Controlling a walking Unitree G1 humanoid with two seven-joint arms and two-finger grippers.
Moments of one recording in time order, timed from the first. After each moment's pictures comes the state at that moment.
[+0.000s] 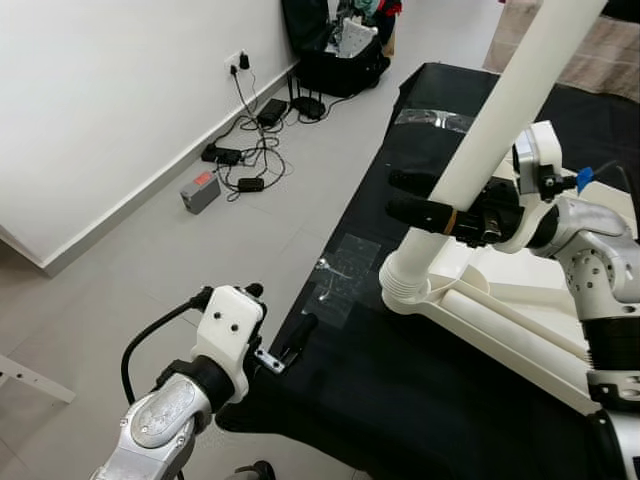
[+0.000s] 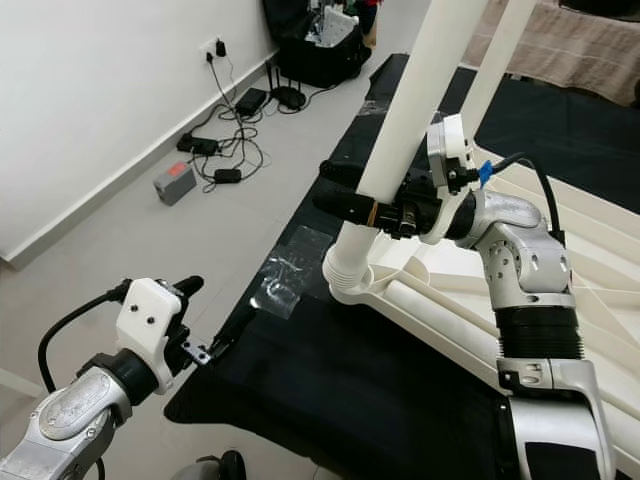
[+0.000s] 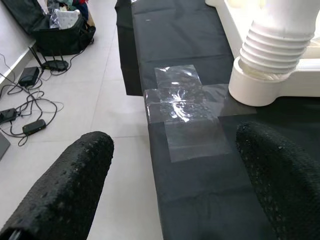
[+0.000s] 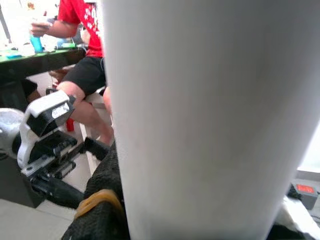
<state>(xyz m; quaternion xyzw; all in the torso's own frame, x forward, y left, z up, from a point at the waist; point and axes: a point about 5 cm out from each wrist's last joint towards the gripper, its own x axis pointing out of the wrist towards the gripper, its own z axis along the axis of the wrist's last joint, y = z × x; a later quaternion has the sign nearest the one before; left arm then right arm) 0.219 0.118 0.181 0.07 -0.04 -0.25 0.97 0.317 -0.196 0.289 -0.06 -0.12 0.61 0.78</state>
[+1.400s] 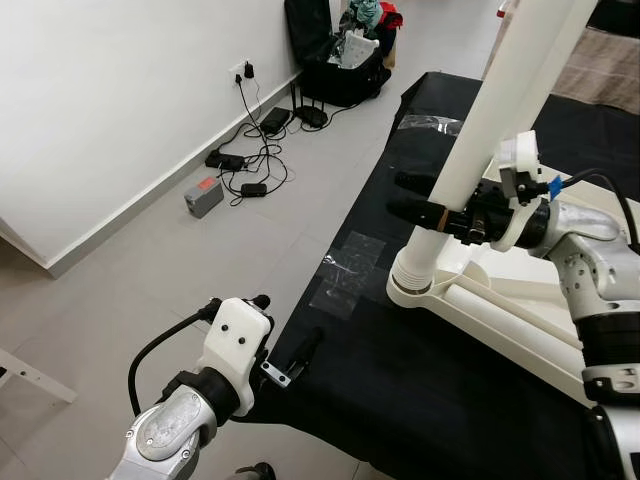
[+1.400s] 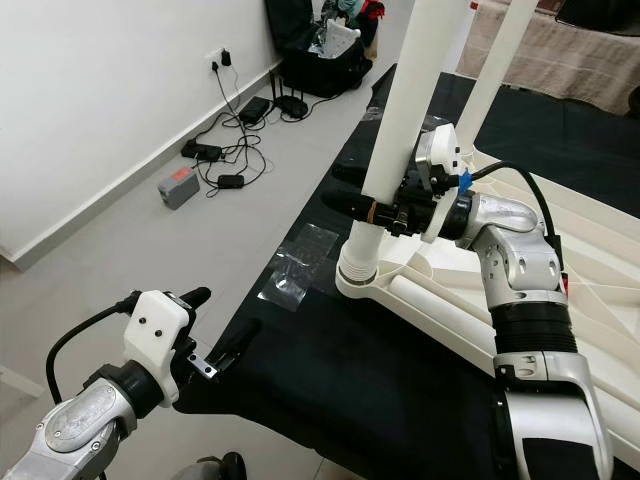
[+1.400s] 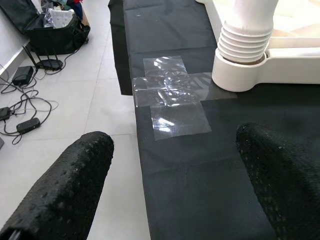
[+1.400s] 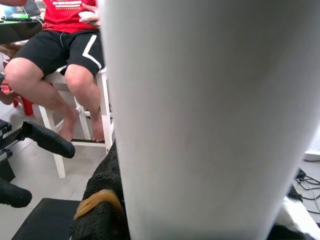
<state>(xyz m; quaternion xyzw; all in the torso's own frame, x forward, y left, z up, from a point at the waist) 0.212 0.112 0.173 0.07 -0.03 -0.26 0.96 0.334 -0.208 0.279 -0.10 -0.11 0.55 0.82</state>
